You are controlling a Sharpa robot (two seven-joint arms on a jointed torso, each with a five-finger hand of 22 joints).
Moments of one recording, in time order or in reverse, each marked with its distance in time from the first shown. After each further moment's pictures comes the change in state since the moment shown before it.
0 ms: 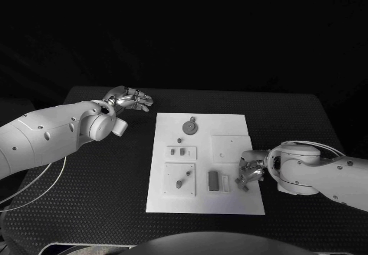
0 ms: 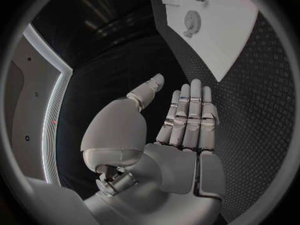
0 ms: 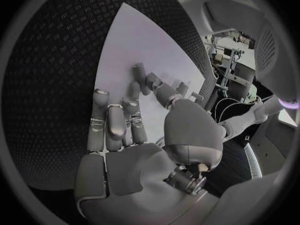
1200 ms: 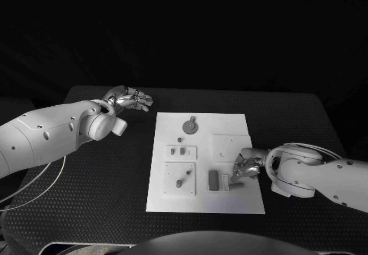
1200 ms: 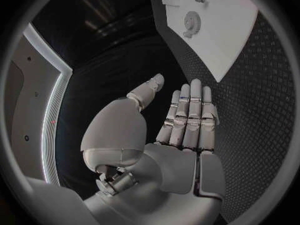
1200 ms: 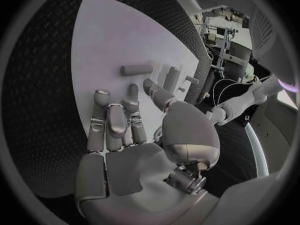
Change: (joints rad) left arm 0.000 -0.005 0.000 0.005 0.000 0.003 -0.005; left_hand 0.000 0.000 -0.002 0.002 0.000 0.000 0.000 0.000 -0.001 0.000 0.000 0.000 0.000 0.000 0.000 0.000 0.004 0.000 0.000 0.000 0.000 -0.002; right arm -0.005 0.001 -0.004 0.023 0.080 -0.134 -0.002; right_hand -0.052 -0.031 -0.018 0.048 0.006 -0.023 0.027 -0.110 -0.007 0.007 0.000 -0.010 -0.011 -0.014 0.002 -0.015 -0.058 0.004 0.011 0.004 -0.008 0.000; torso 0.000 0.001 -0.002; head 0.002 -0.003
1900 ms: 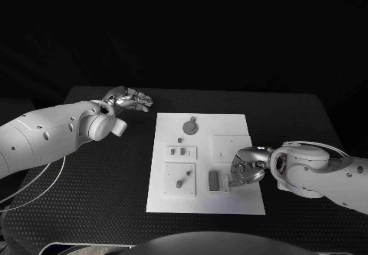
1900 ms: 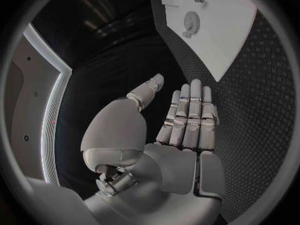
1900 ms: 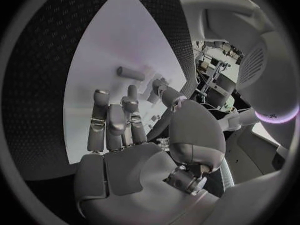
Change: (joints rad) left arm 0.000 -0.002 0.000 -0.001 0.000 0.002 -0.002; left_hand -0.004 0.004 0.000 0.000 0.000 0.000 0.000 0.000 -0.001 0.000 0.000 0.000 -0.001 0.000 0.000 -0.004 0.002 0.000 0.000 0.000 0.000 0.000; right arm 0.016 -0.045 -0.002 0.024 -0.250 0.087 0.265; right_hand -0.048 -0.123 0.039 0.125 0.000 -0.016 0.008 -0.017 -0.034 -0.011 0.007 -0.006 -0.003 -0.026 0.002 -0.009 -0.030 -0.004 0.007 0.000 -0.010 0.000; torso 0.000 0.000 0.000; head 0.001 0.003
